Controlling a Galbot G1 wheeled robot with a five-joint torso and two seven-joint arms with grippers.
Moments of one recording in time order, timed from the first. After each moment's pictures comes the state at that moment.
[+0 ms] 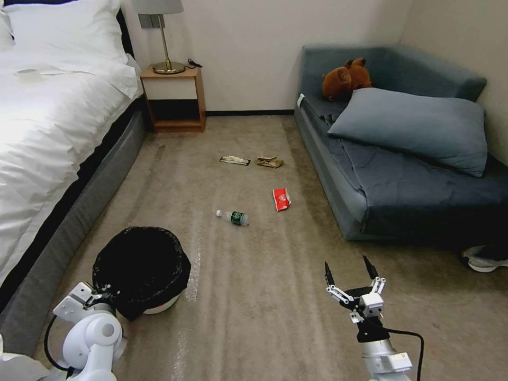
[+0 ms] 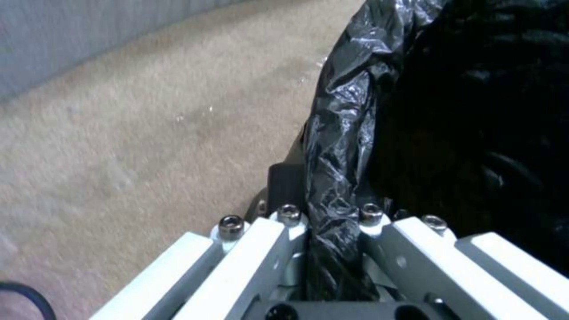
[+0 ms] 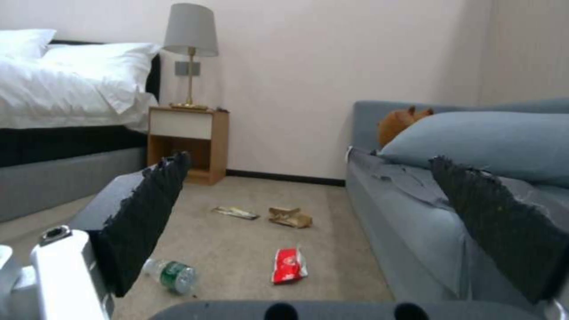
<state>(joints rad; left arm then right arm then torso) 1.38 -1.45 -0.84 -1.90 -0.81 0.39 -0.60 -1.60 1.44 0.57 1.78 0.12 0.62 -0.15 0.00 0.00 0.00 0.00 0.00</state>
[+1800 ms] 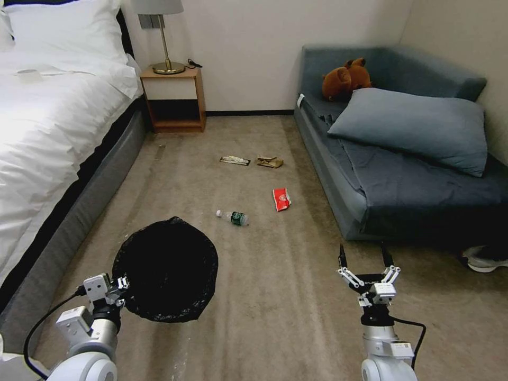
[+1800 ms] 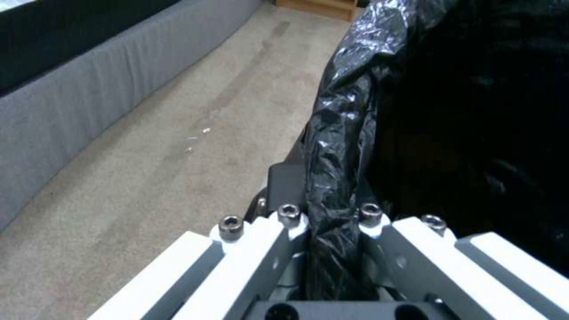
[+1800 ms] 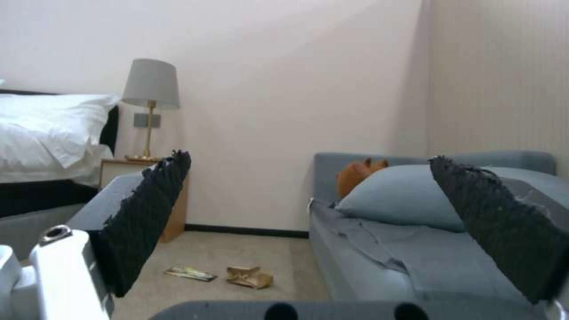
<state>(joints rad) 1.66 -1.42 -0.77 -2.17 -0.42 0.32 -0.17 -1.50 1.45 0.61 1.73 0.12 0.75 -0.09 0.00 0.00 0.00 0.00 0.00</state>
